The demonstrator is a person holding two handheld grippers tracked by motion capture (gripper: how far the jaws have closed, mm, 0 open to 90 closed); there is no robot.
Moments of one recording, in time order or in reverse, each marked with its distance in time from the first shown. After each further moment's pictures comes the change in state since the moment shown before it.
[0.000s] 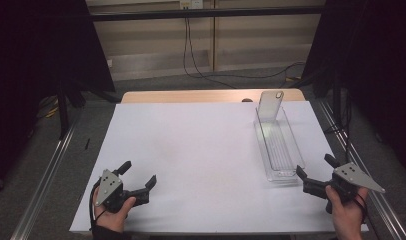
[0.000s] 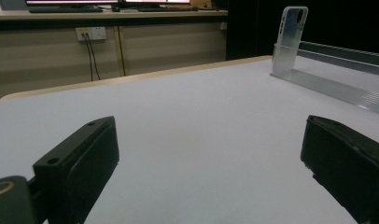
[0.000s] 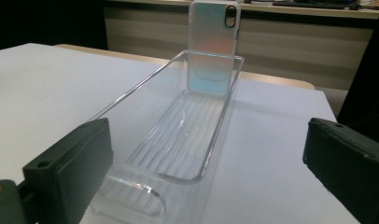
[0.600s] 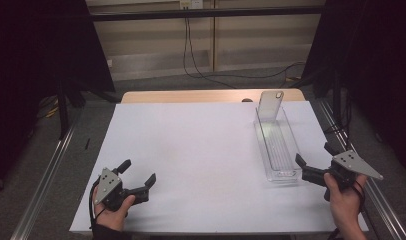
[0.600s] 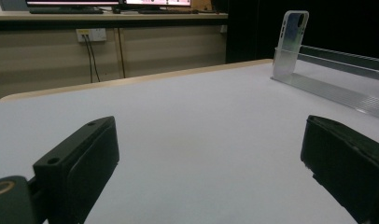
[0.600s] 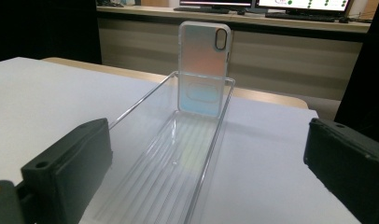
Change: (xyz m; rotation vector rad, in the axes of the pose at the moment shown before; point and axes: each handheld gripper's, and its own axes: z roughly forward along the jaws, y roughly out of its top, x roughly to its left) left arm 0.003 0.001 0.003 -0.010 -0.004 -0.007; right arm -0.007 0.019 0.018 -0.035 -0.024 -0.004
